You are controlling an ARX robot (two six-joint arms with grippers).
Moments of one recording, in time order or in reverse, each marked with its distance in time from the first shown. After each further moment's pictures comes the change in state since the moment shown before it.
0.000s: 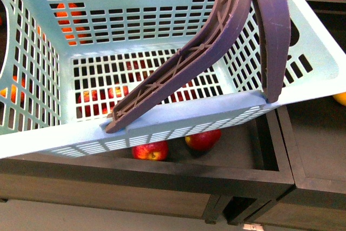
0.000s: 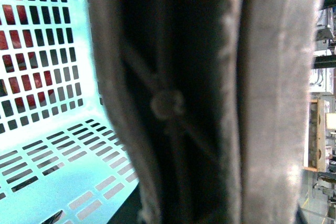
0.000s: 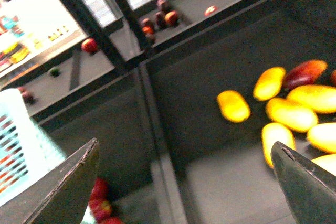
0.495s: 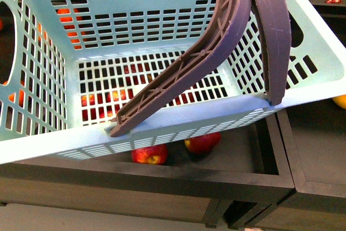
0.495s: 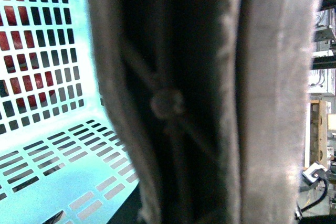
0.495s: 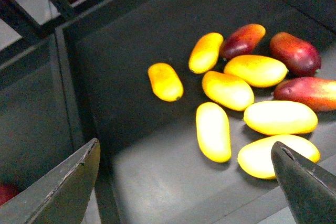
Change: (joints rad) left arm 0.001 0.000 0.000 0.000 0.000 0.000; right arm -0.061 0.838 0.209 0.358 0.058 -0.158
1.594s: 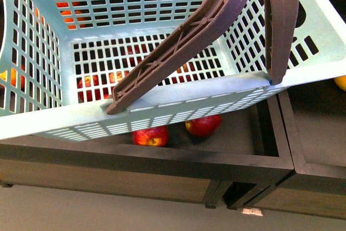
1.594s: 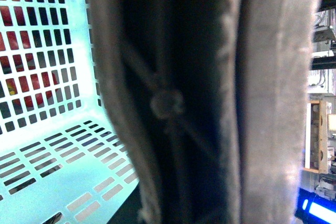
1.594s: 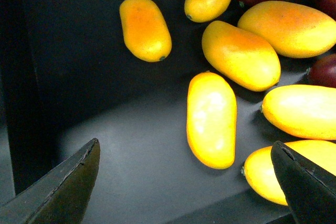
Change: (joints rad) left arm 0.000 0.000 0.000 0.000 -0.001 0.000; right arm 0.084 0.625 0.466 -0.095 0.077 -0.130
